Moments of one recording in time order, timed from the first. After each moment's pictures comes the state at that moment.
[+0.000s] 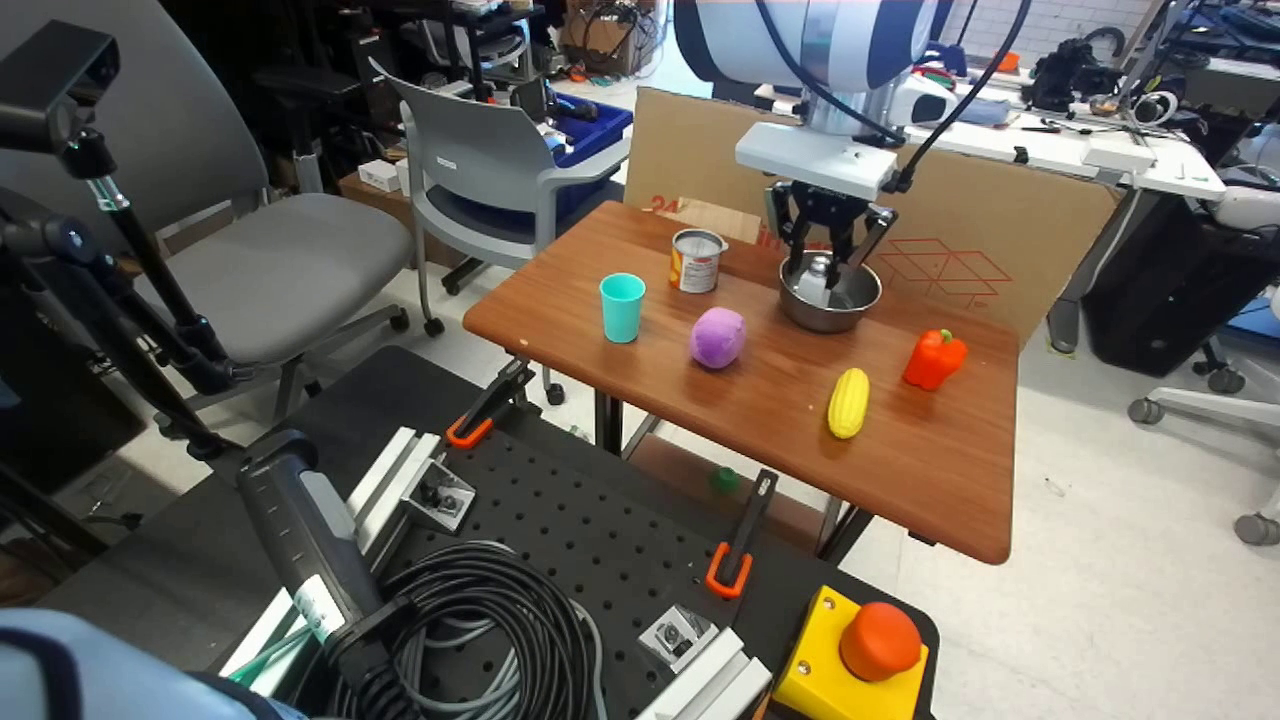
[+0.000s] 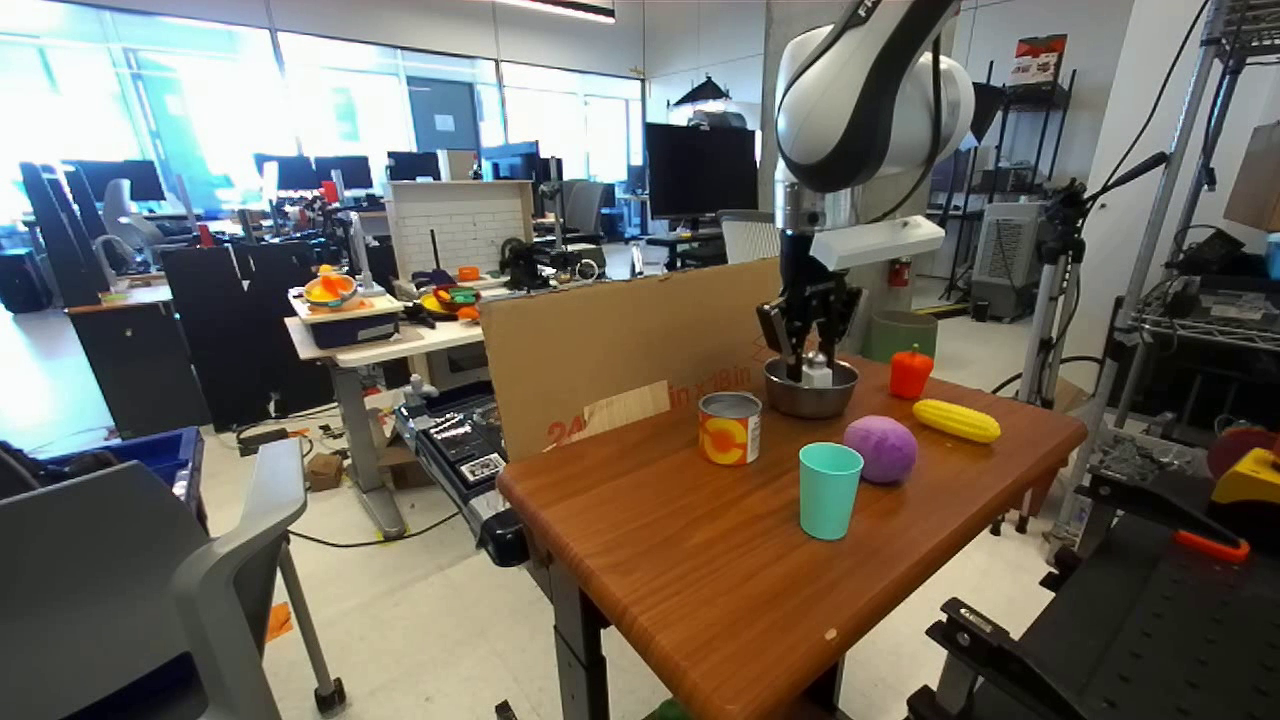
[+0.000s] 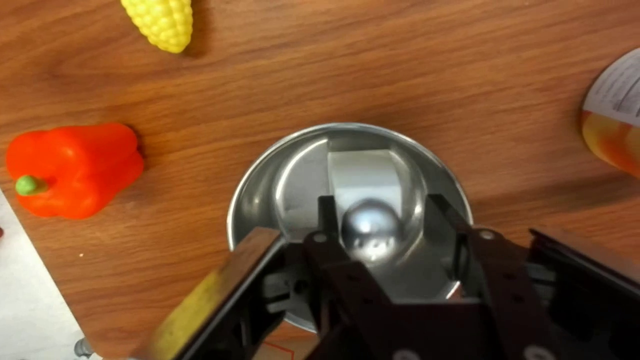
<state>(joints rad) 0.01 0.62 -0.08 -1.87 -0.11 2.52 0.19</state>
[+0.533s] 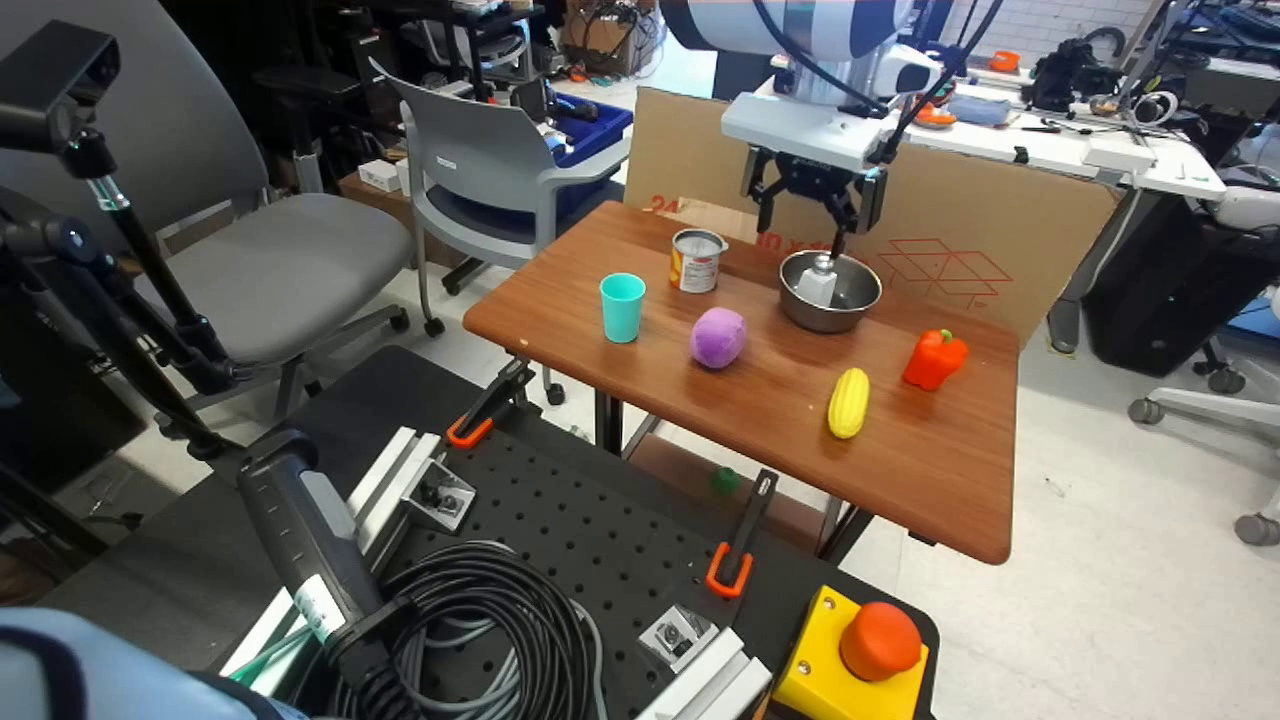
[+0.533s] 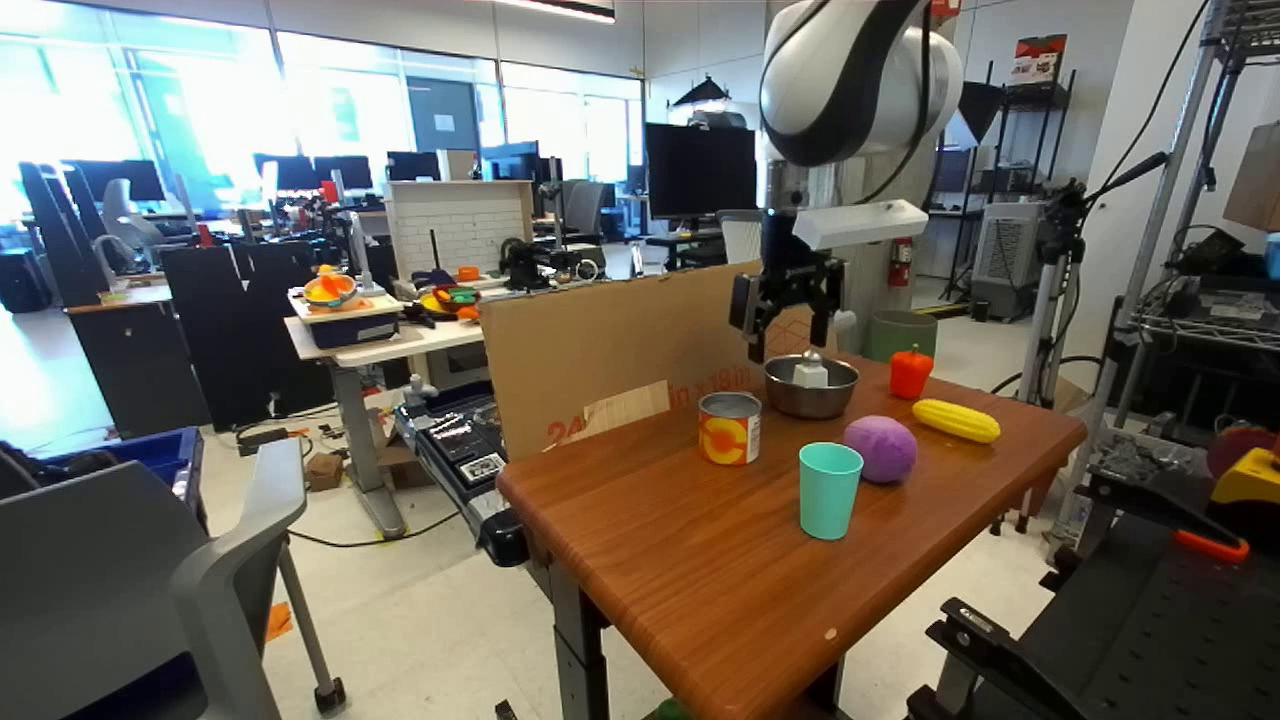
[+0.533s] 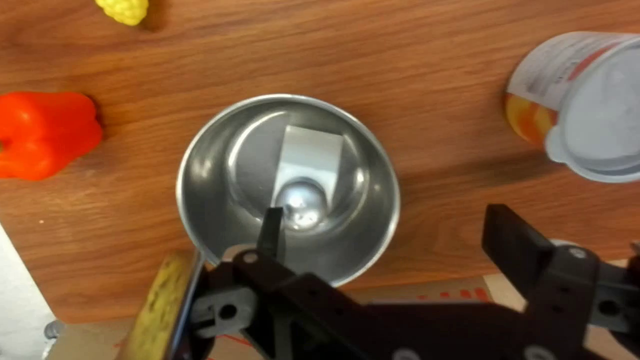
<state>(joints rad) 0.01 0.59 -0.04 -1.87 -0.09 2.51 0.16</state>
